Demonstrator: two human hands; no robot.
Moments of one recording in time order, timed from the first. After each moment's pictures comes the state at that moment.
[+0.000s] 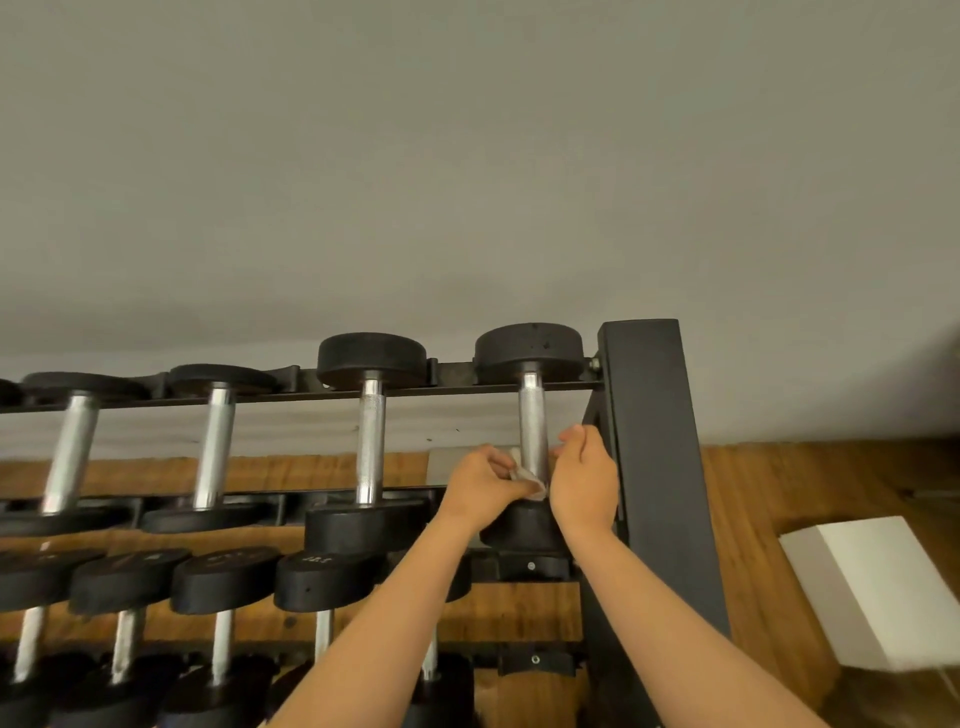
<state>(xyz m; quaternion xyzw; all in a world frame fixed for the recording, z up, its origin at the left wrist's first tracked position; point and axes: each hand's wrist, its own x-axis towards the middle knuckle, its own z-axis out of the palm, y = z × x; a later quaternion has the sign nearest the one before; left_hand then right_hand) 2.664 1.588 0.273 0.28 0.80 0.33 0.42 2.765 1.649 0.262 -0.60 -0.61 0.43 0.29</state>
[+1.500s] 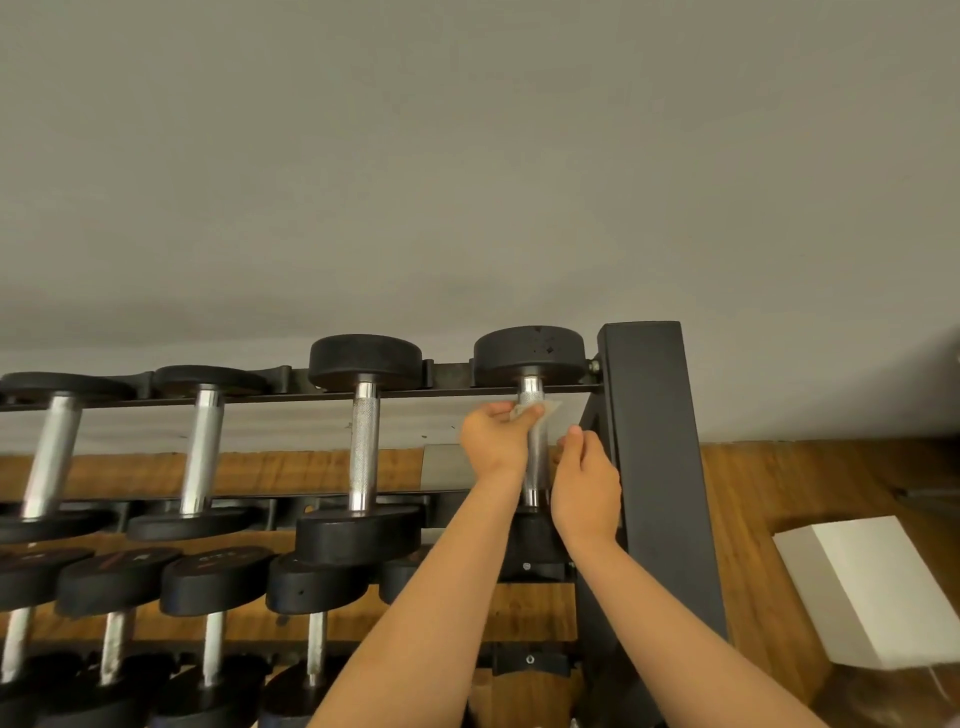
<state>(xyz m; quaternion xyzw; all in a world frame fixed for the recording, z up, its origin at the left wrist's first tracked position) 2.678 1.649 0.286 0.08 0.77 0.55 0.31 2.765 1.652 0.262 -0.60 -0.61 0.43 0.29</state>
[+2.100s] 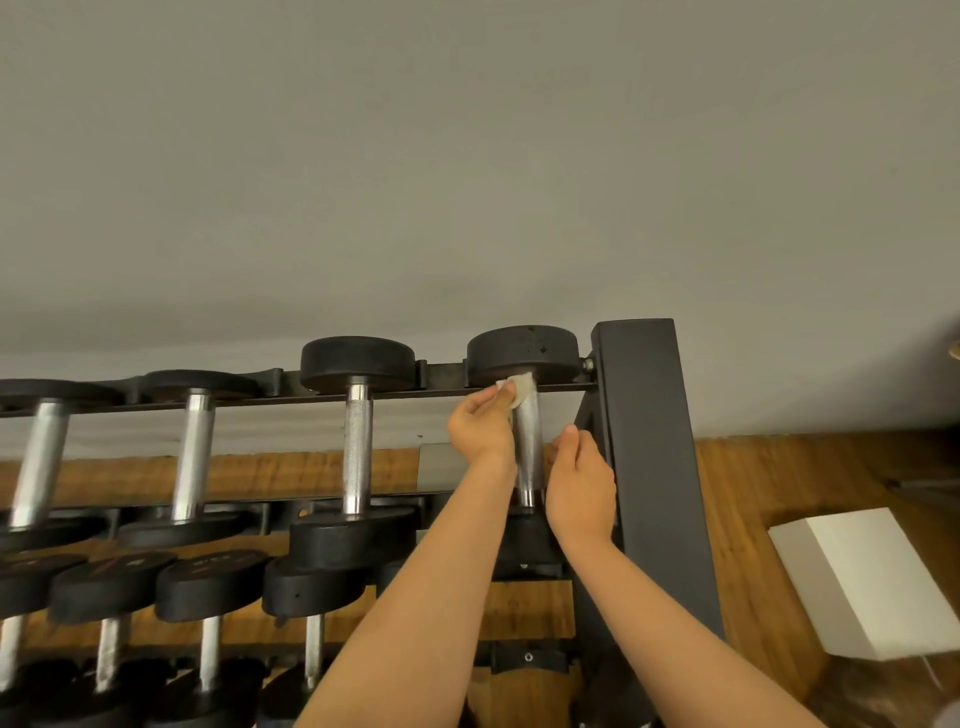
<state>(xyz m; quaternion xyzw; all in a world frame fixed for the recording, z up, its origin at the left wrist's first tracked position) 2.670 1.669 0.277 -0.09 0.69 0.65 0.31 2.765 1.652 0.261 -0.60 -0.61 0.43 0.29</state>
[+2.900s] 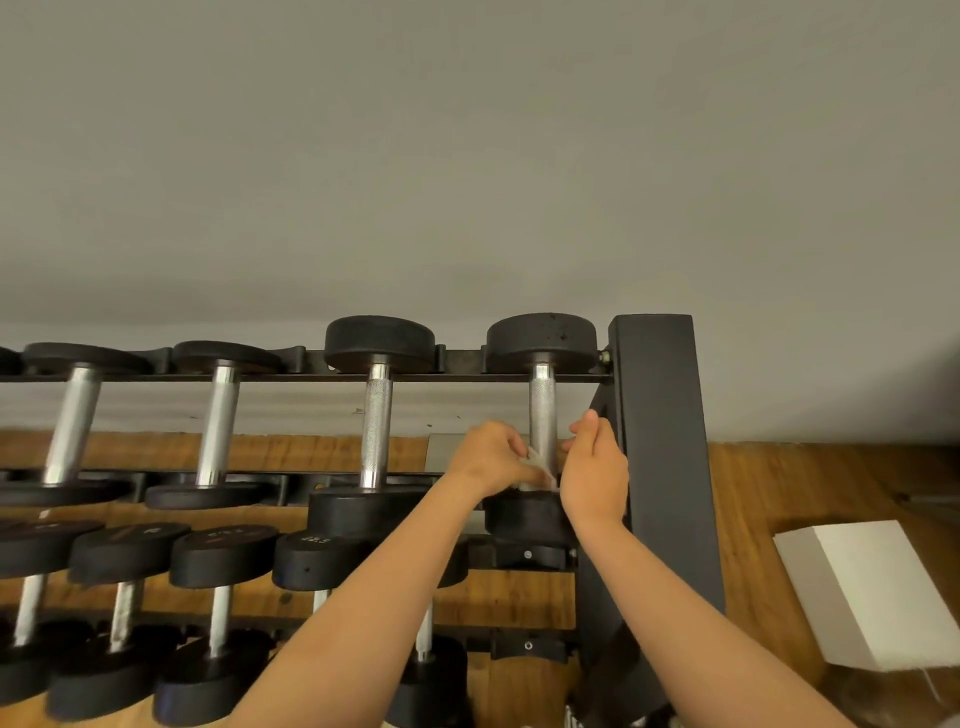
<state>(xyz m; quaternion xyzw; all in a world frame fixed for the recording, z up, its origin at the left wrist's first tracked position) 2.652 1.607 0.284 0.37 0.80 0.24 0.41 2.765 1.649 0.268 -0.59 -0.61 0.44 0.29</state>
